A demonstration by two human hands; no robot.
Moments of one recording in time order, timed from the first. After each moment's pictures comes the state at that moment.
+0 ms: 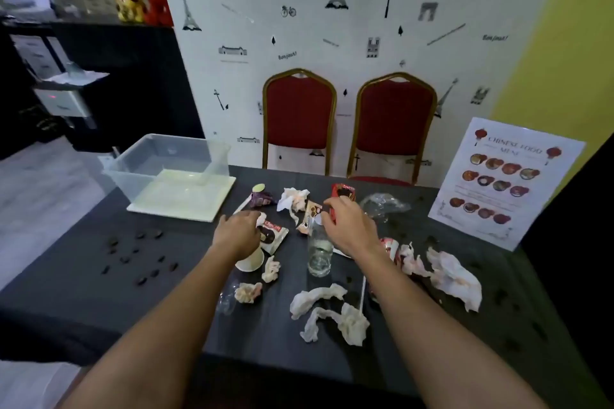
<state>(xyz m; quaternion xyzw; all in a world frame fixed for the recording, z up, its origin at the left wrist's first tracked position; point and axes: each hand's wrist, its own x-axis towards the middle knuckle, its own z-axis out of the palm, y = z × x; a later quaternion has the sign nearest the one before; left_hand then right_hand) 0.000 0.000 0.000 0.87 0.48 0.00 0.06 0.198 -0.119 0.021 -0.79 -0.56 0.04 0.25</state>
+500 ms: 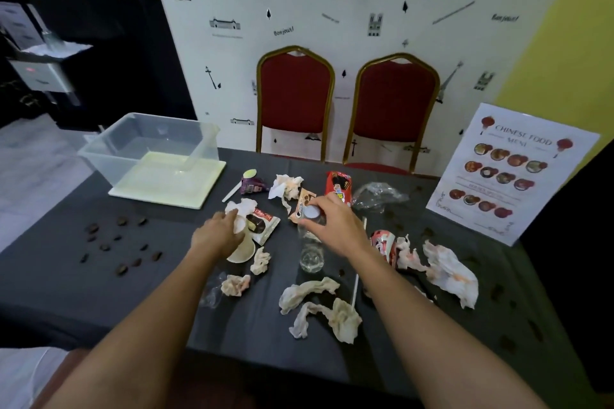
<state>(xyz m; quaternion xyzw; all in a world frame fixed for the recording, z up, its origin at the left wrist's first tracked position) -0.010 0.015 -0.038 0.81 0.56 -0.06 0.15 0.206 -0.113 -0.006 -0.74 -0.59 0.11 0.30</state>
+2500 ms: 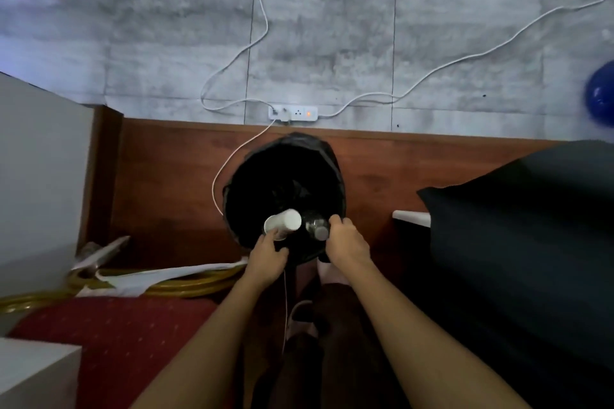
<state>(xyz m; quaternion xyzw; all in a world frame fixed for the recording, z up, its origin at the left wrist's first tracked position) -0.588 -0.090 -0.495 0.03 0.86 0.18 0.48 -0.528 0.061 -0.481 -0.35 -0.80 0.31 -0.38</state>
